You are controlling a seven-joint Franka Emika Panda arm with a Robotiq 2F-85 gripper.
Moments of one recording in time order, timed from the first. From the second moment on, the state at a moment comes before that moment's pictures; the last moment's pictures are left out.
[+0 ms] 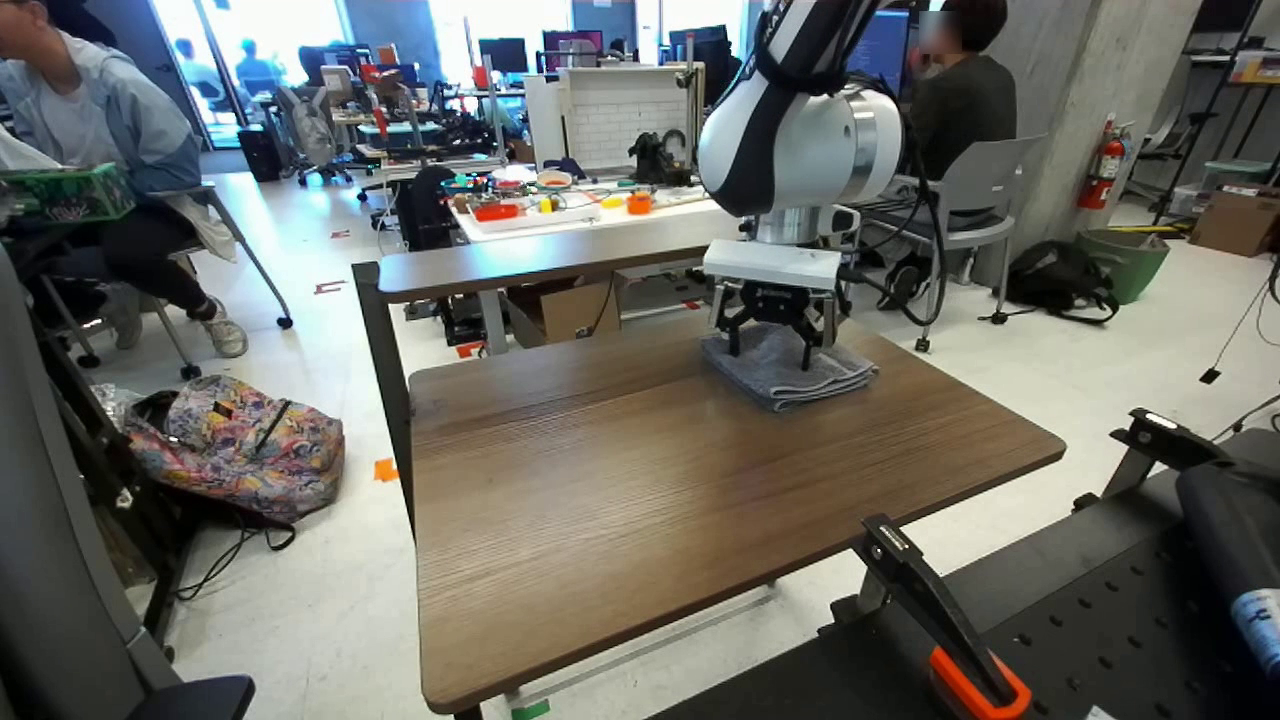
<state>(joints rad) 0.07 1.08 -0.09 -1.41 0.10 2.46 0.71</state>
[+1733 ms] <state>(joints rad) 0.52 1.05 -0.09 -1.48 -0.09 2.42 0.70</state>
